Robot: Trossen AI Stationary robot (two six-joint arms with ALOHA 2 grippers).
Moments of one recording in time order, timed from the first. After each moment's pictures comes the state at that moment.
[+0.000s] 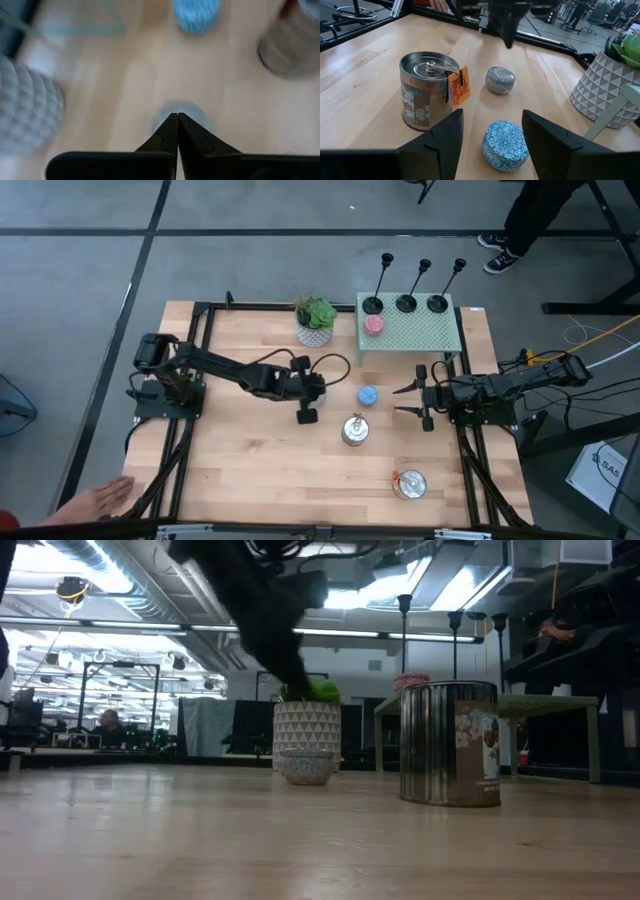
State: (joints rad) left arm -0.08 1.69 1.13 -0.37 -0.36 -0.11; right arm 0.24 0.31 0.01 0.04 0.18 -0.17
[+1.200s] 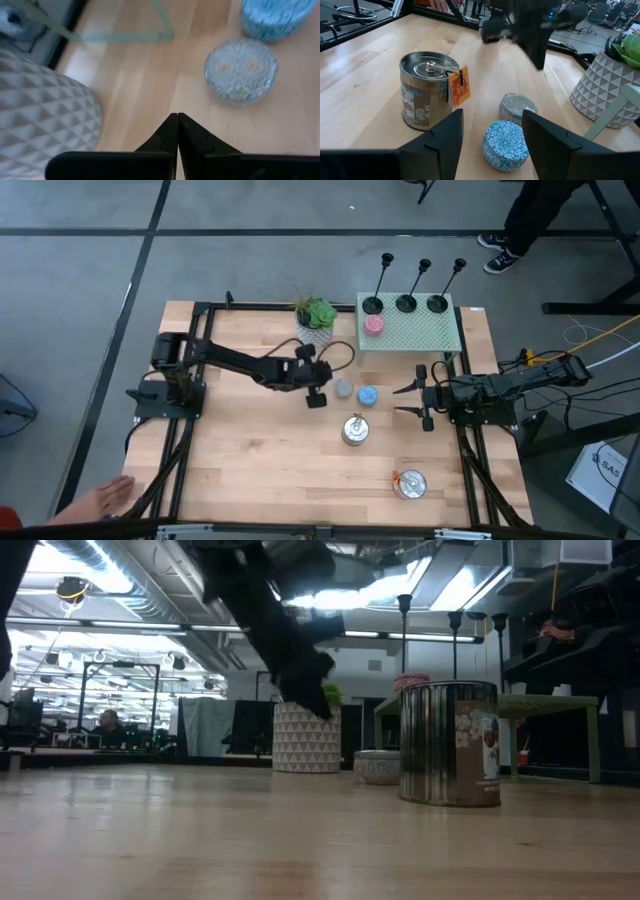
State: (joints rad) left arm 0.03 1.80 1.12 -0.19 -0.45 0.01; right arm 0.24 0.31 0.01 0.04 0.18 -0.17
